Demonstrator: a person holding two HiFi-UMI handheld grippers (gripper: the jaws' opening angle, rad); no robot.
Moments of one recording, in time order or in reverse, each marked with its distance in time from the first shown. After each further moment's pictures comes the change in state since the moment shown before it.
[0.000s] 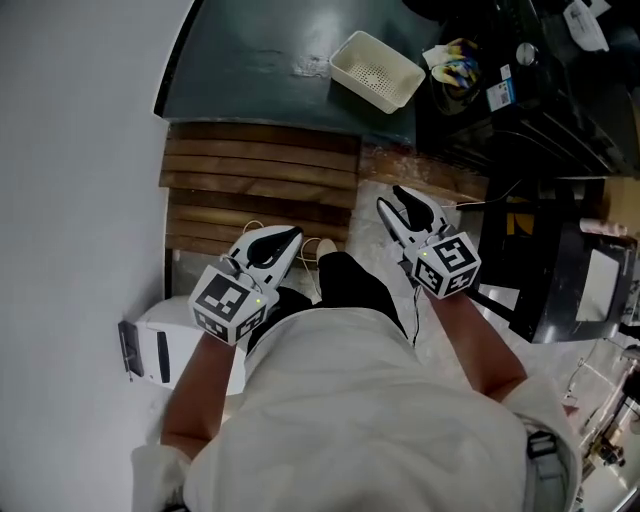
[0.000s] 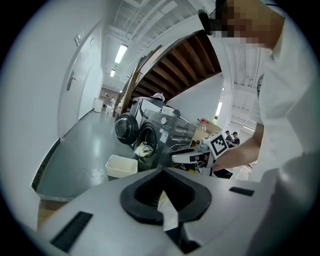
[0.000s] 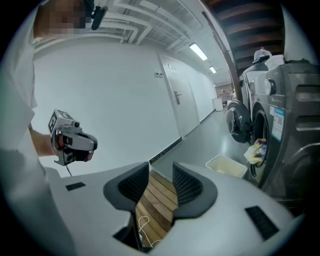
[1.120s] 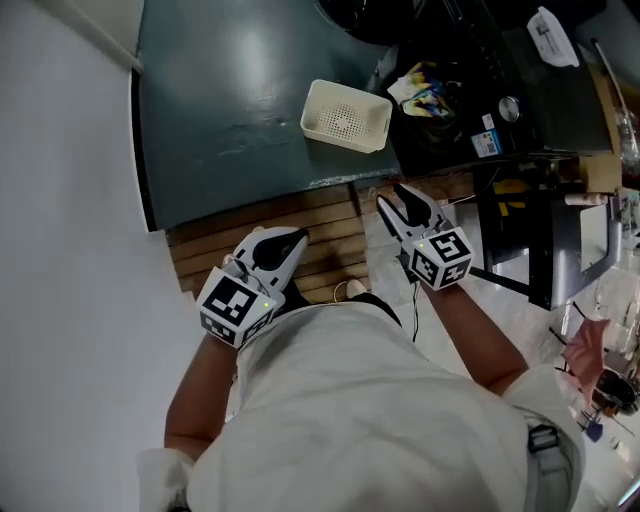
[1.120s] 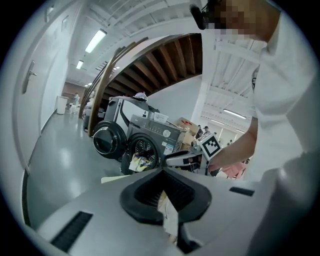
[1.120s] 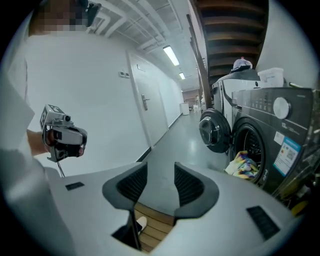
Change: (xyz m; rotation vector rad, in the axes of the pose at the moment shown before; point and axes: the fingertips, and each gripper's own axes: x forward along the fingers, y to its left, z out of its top) left arm 0.086 0.231 0.203 0.174 0.101 -0.369; right arm 0.171 -0.118 0.163 0.160 -0.021 -0.405
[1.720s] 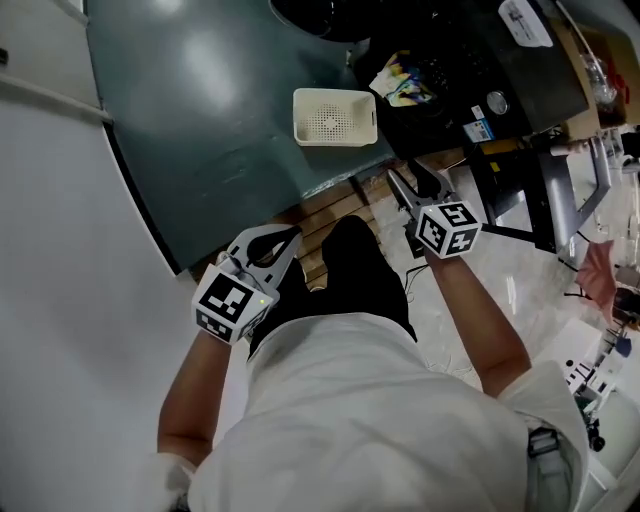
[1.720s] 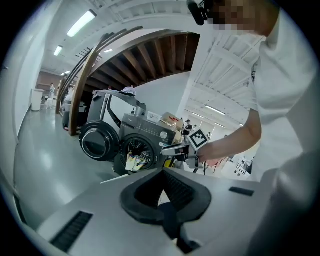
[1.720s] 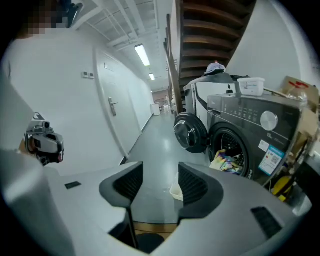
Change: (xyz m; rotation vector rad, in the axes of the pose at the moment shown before) left arm -0.046 0.125 0.082 0.078 0.121 -0.236; right arm 0.065 -0.021 0.093 0.189 0.003 -0.329
